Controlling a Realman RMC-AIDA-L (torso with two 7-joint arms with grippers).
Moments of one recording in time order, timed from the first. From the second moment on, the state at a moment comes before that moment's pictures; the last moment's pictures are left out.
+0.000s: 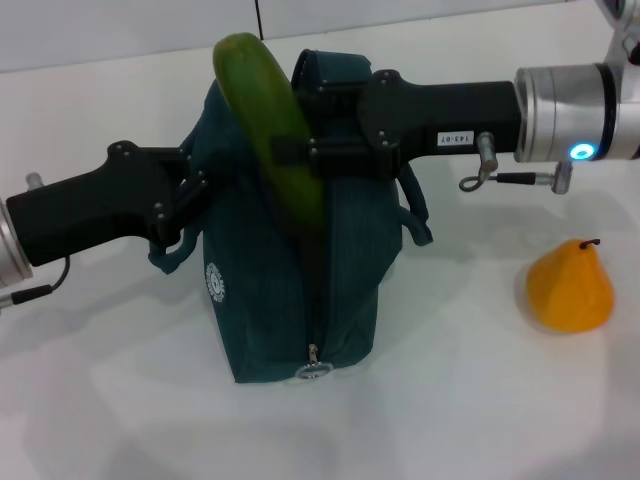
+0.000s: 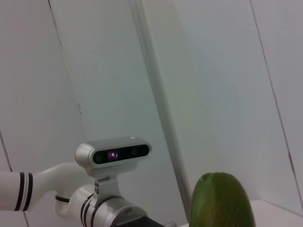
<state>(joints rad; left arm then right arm) -0.47 -2.08 1.00 0.70 1.58 1.51 -1.31 0.54 2.02 -1.26 -0.83 -1.37 -1.45 1.52</state>
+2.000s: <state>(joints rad) -0.48 -2.09 0.99 0.65 1.59 1.51 -1.29 0.07 2.00 -0.71 -0.12 -1.21 -1.78 0.55</state>
